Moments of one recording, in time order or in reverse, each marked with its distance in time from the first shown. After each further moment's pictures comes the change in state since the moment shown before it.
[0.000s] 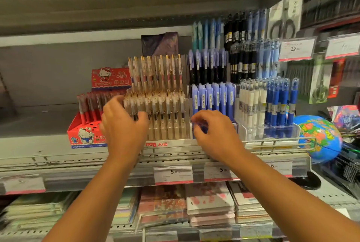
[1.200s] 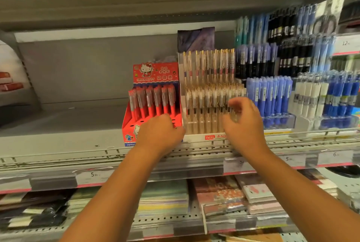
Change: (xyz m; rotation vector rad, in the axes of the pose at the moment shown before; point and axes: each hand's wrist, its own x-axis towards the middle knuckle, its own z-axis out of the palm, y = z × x) left_hand 0.050 -0.082 -0.065 0.283 -0.622 0.233; right_hand 0.010 -0.091 0.080 0.128 0.302 0.289
